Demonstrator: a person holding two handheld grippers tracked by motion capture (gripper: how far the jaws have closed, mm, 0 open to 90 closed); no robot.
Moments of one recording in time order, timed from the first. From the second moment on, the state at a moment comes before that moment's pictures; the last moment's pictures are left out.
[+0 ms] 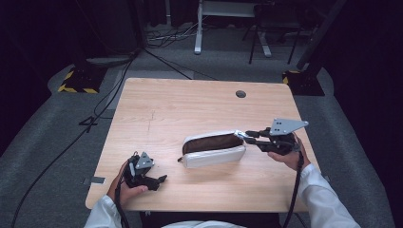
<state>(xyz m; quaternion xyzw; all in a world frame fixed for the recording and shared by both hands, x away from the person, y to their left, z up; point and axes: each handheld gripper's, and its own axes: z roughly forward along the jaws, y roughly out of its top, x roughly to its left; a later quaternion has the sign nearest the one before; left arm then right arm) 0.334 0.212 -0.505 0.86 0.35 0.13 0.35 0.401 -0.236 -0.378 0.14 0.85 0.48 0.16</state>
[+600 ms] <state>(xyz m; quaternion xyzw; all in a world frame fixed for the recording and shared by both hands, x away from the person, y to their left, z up) 0.335 0.213 -0.505 0.86 0.35 0.13 0.35 0.424 -0.181 -0.391 0.08 0.89 0.44 0.09</state>
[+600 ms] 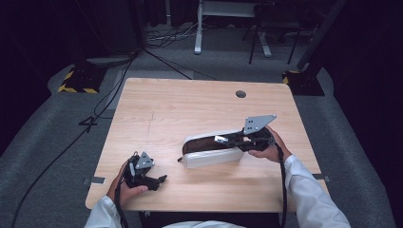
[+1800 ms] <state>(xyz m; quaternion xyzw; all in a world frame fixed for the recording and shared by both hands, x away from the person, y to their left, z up) 0.335 0.212 -0.505 0.86 0.35 0.13 0.35 0.425 -0.189 -0.397 0.13 0.89 0.42 0.13</state>
